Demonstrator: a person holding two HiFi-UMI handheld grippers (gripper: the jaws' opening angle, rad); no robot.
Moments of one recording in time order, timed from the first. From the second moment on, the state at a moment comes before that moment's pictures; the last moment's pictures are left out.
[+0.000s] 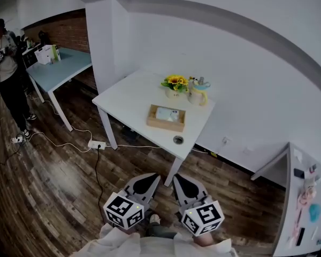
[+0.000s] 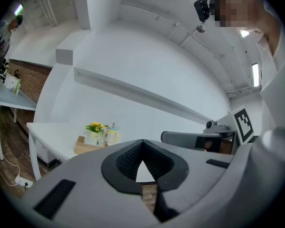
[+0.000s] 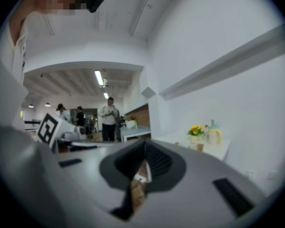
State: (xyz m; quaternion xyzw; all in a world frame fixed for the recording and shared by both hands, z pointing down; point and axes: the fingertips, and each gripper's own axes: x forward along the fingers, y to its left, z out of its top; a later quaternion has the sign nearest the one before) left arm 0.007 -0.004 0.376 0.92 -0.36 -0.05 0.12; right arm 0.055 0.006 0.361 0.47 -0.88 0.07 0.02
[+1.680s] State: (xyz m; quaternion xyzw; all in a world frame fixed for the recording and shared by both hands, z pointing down) left arm 0.010 -0.312 0.394 0.94 -0.28 -0.03 0.16; right arm 0.063 -0.296 0.397 0.53 -0.84 0.11 0.05
